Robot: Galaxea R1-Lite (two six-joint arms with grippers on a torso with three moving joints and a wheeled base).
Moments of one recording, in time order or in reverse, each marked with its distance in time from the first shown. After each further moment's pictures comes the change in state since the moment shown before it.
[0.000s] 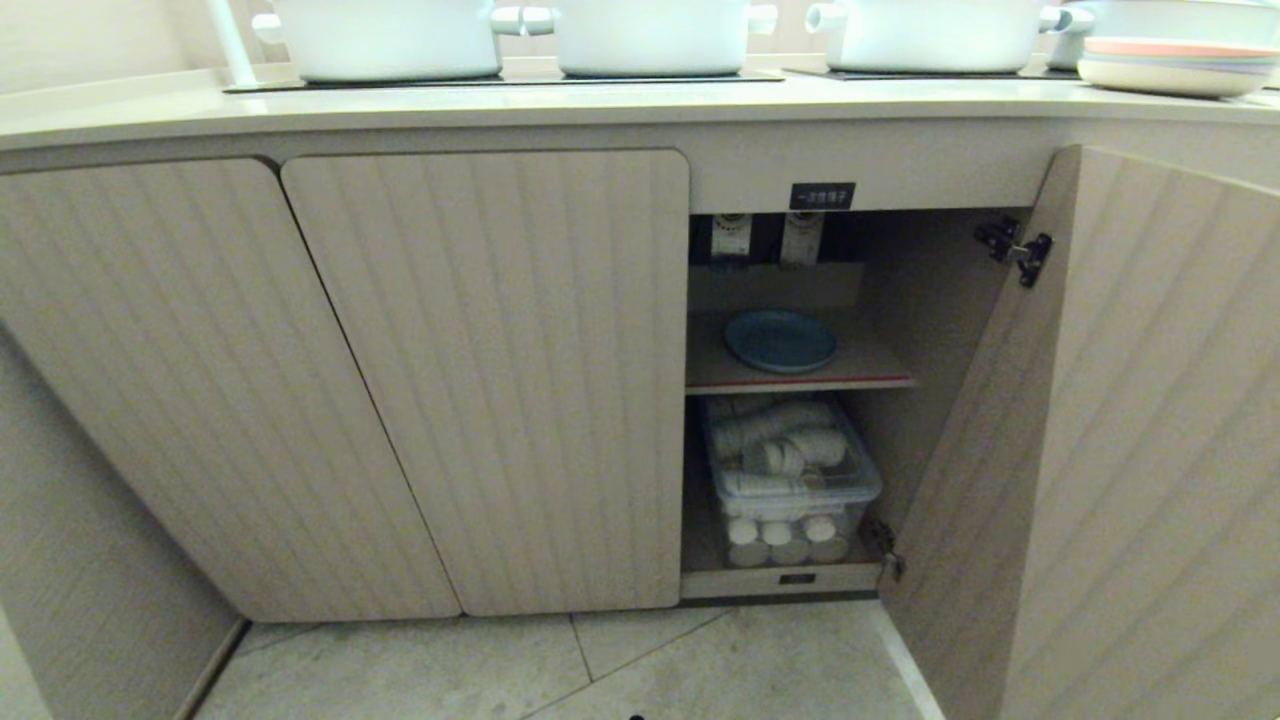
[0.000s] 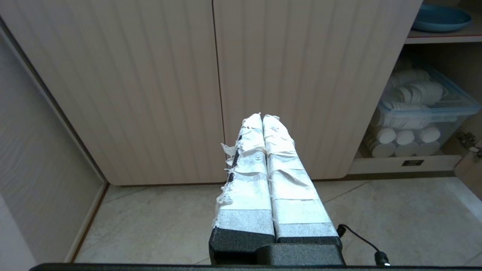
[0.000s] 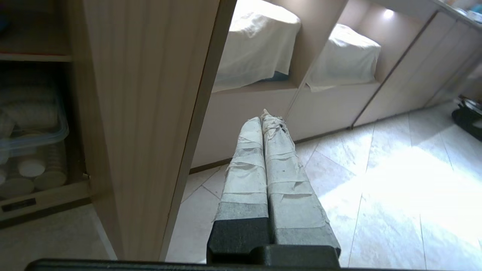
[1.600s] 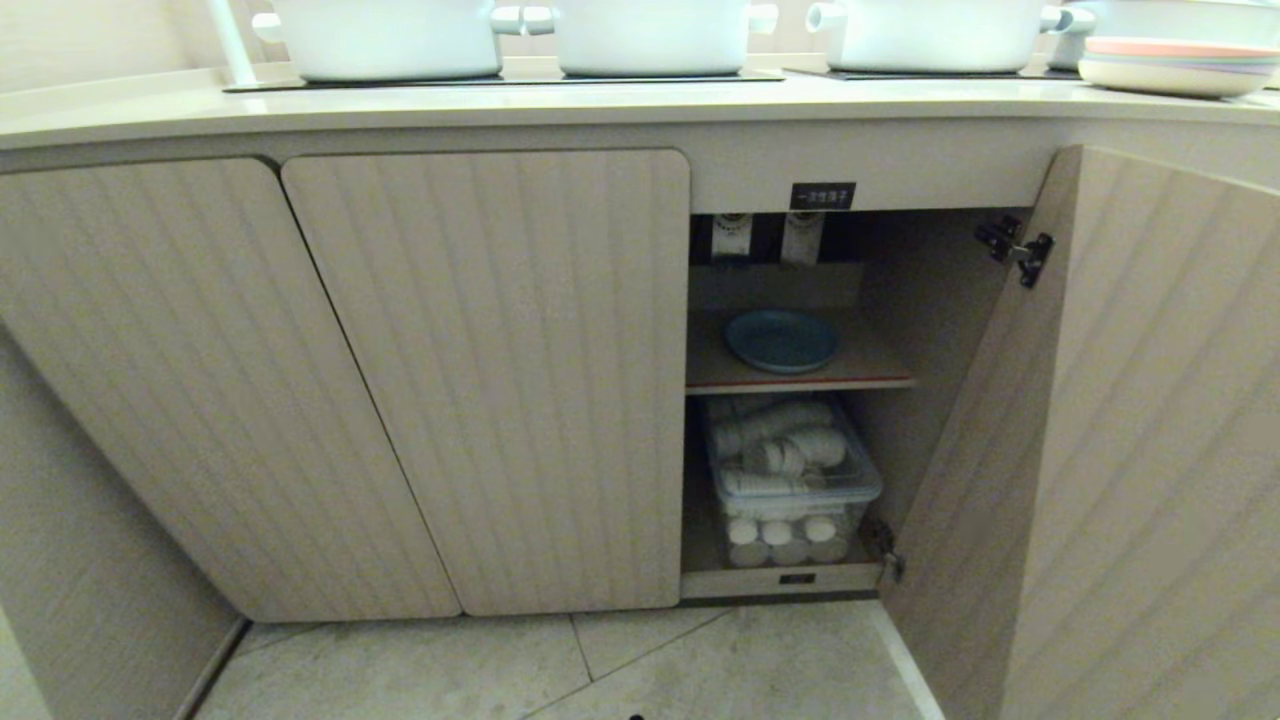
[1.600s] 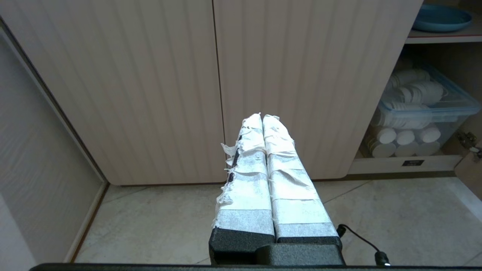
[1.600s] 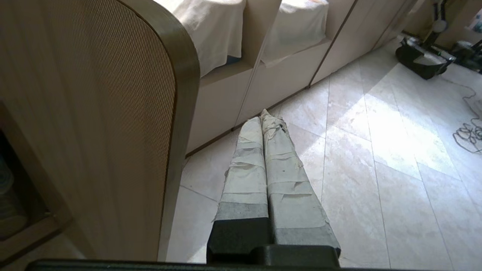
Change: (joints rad) left arm 0.000 0.000 0.000 0.001 0.000 0.000; right arm -0.275 0.557 -0.400 -0.014 0.025 0.114
